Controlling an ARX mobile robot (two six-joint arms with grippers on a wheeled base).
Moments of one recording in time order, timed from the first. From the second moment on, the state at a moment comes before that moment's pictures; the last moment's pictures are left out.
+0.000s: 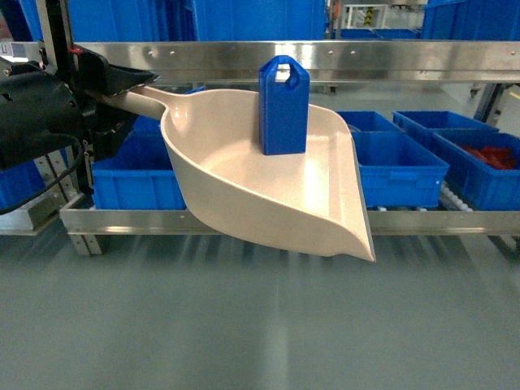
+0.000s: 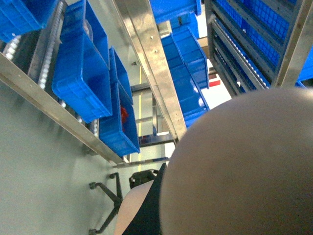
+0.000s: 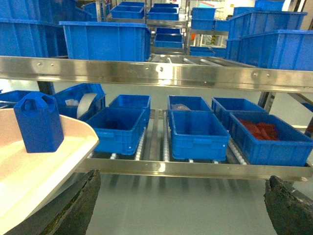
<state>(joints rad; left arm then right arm) -0.12 1.88 0.78 1.12 0.34 -1.34 0.27 0.72 0.27 0.43 0.26 -0.02</state>
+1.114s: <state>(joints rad) -0.12 1.88 0.78 1.12 0.34 -1.34 0.27 0.71 0.27 0.44 0.27 -0.02</state>
